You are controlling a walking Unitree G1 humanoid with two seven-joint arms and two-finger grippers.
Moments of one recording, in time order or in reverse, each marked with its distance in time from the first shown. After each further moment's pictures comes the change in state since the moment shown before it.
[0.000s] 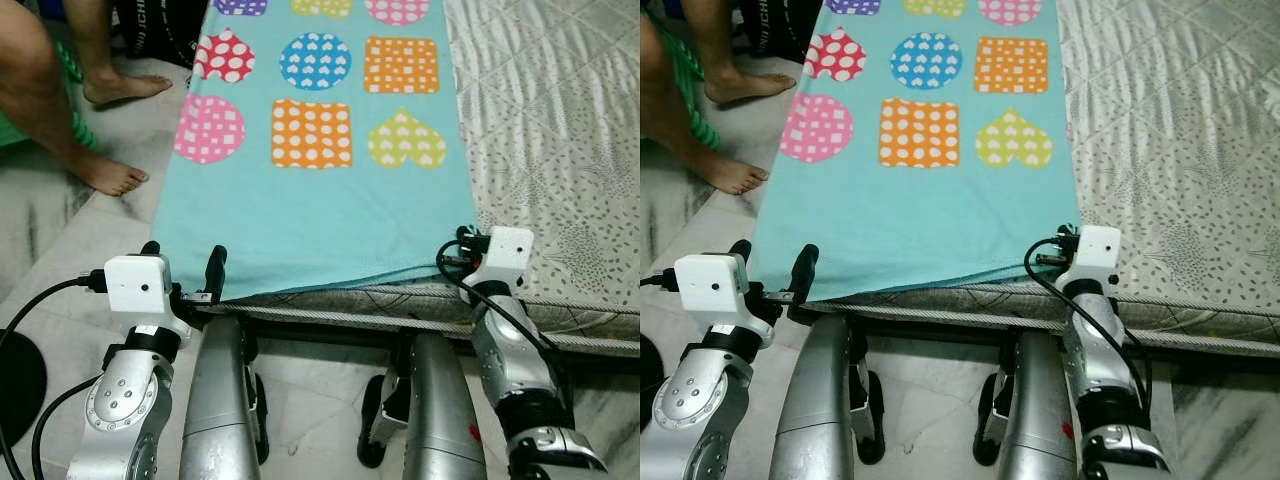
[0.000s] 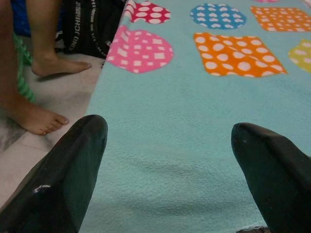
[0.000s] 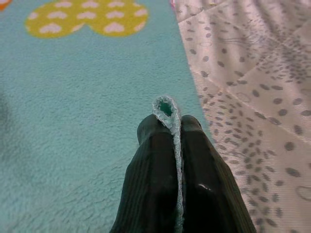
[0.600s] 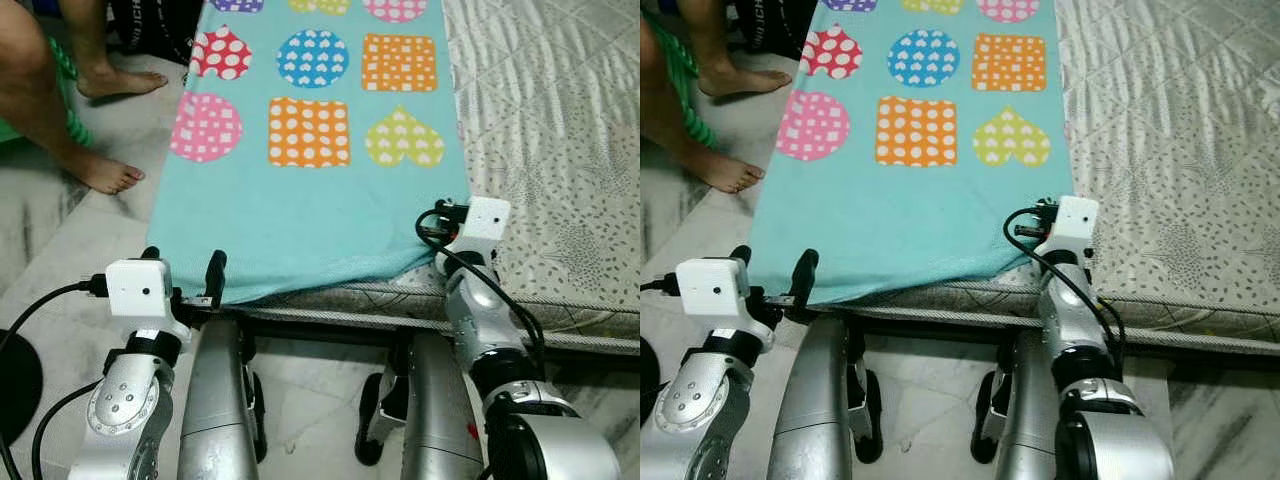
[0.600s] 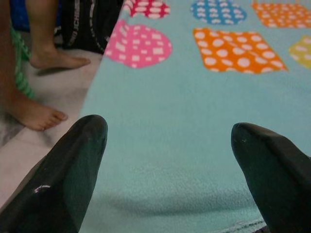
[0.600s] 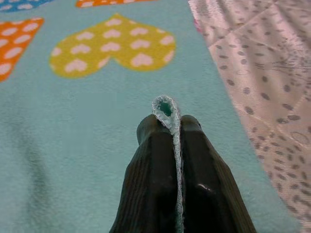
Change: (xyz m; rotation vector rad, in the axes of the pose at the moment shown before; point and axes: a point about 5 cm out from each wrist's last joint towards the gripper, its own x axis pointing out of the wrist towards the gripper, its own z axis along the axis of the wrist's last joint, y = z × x) left arm -0.002 -0.002 0.001 -0.002 0.002 0.013; right arm 0.032 0.031 0.017 0.078 -0.027 0.013
